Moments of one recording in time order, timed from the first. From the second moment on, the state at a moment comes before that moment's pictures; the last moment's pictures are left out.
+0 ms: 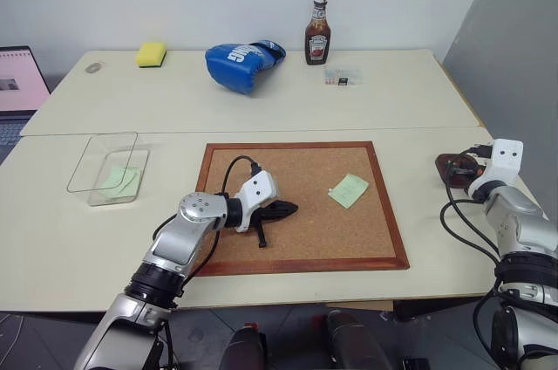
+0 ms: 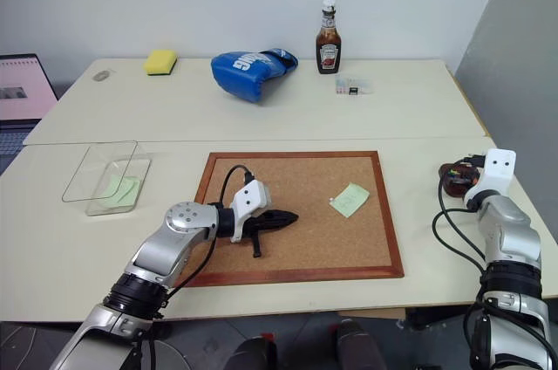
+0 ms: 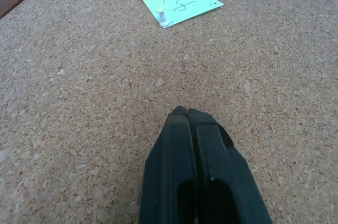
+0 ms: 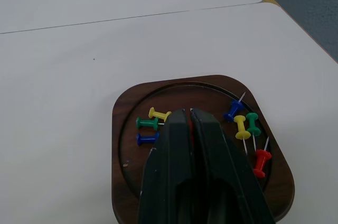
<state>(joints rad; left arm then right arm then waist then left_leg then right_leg) -0.43 0.50 -0.27 0.12 -0.14 0.25 -1.01 -0.49 -0.53 -0.34 0.43 0.26 0.45 0.22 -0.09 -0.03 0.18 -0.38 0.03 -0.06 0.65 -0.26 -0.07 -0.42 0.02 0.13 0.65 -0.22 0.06</state>
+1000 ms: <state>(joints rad) -0.45 0.48 -0.27 0.15 -0.13 0.22 -1.01 -0.44 -0.55 -0.30 0.21 0.24 0.33 0.34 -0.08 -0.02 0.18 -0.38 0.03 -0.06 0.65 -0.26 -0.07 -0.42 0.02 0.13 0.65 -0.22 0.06</state>
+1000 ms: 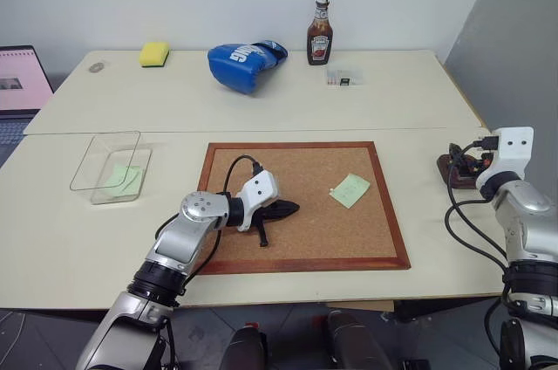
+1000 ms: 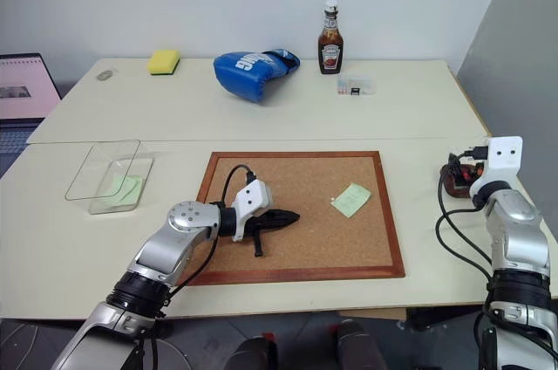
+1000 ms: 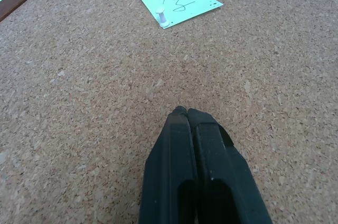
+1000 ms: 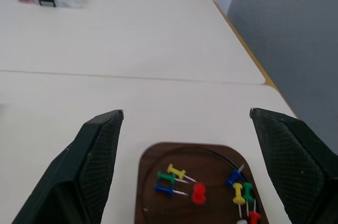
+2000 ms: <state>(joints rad) -0.46 0.49 -0.28 0.17 -0.13 0.21 -1.01 -0.39 -0.42 0.21 -0.01 0.22 0.42 0.69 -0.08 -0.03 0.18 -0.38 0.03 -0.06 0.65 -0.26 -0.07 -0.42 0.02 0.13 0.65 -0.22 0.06</state>
